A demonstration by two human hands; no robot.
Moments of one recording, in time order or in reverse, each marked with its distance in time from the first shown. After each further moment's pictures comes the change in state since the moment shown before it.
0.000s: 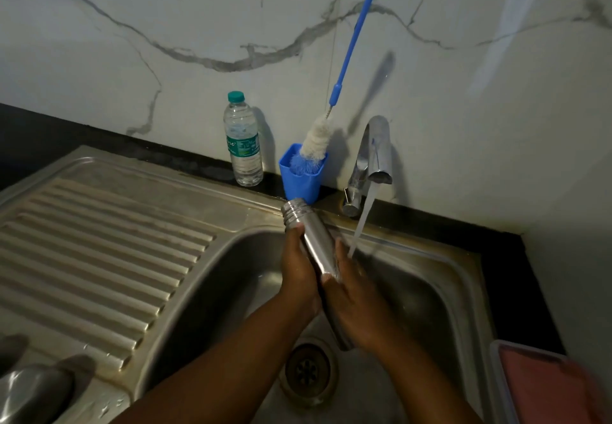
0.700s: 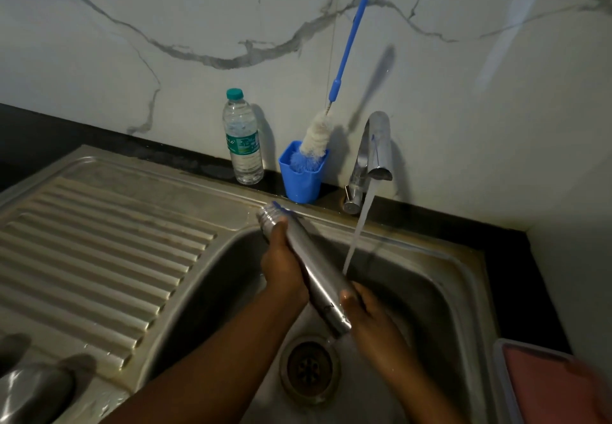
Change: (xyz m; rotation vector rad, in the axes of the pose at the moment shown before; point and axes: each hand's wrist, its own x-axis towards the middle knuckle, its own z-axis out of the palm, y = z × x) left_hand 0.021 0.006 -0.015 0.004 0.278 -0.007; right_hand -0.021 0.015 0.007 0.240 0.061 0.362
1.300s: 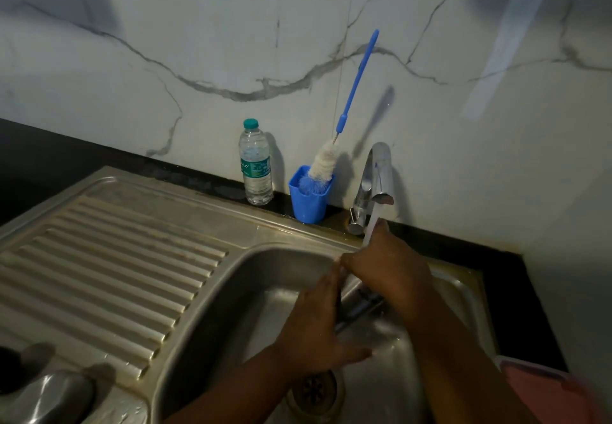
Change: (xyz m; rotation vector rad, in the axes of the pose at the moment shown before) left_hand -0.038 -0.020 -0.047 1.326 -0.727 1.006; right_hand 0.008 -0.108 -0.047 -0.483 0.158 -0.151
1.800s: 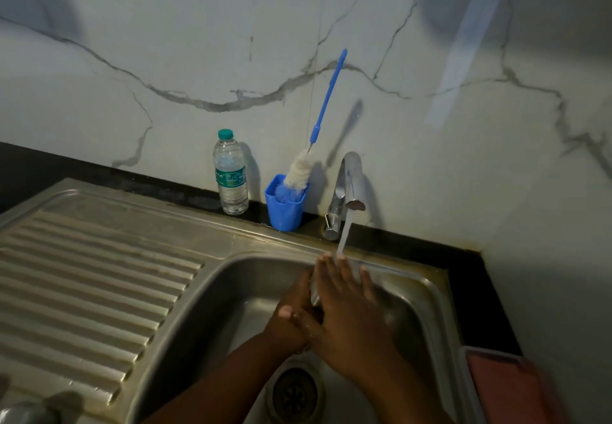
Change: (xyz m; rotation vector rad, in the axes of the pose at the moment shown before) left_hand 0.020 0.002 -0.001 -0.398 0.086 -0.039; right_hand -0.056 0.022 0.046 -0.326 0.078 -0.384
